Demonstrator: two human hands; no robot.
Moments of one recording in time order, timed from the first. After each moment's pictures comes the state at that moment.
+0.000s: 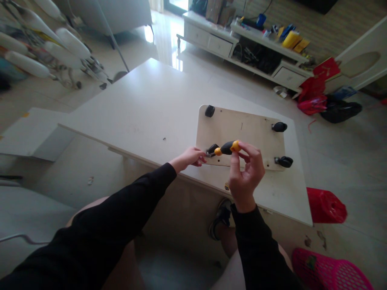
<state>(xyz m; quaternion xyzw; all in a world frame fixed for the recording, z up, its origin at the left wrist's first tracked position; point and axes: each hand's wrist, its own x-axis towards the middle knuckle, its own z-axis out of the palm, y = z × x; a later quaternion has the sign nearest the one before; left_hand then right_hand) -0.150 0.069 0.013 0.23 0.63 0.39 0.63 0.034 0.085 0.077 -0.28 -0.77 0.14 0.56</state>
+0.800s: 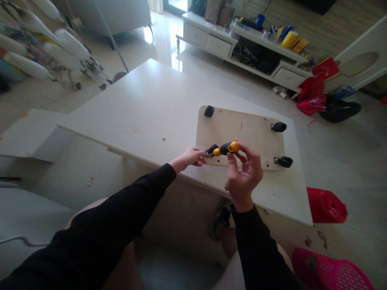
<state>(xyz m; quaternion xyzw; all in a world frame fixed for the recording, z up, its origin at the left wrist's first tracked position) -0.150 0.071 0.008 0.24 0.62 0.39 0.63 0.030 0.082 0.067 -0.28 -0.74 0.21 0.57</state>
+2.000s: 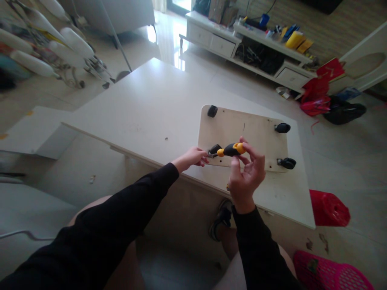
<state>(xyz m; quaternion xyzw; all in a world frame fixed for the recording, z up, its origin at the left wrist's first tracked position) -0.148 0.072 0.012 0.24 0.63 0.38 0.63 0.026 0.080 0.066 -0.31 -0.74 0.19 0.56</state>
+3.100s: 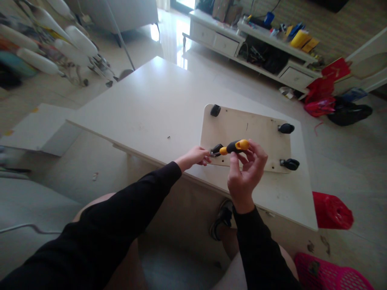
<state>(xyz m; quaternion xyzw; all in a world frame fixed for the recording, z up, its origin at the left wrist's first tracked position) -0.148 0.073 0.011 0.24 0.63 0.38 0.63 0.022 0.079 0.057 -0.33 -0.73 0.21 0.56</state>
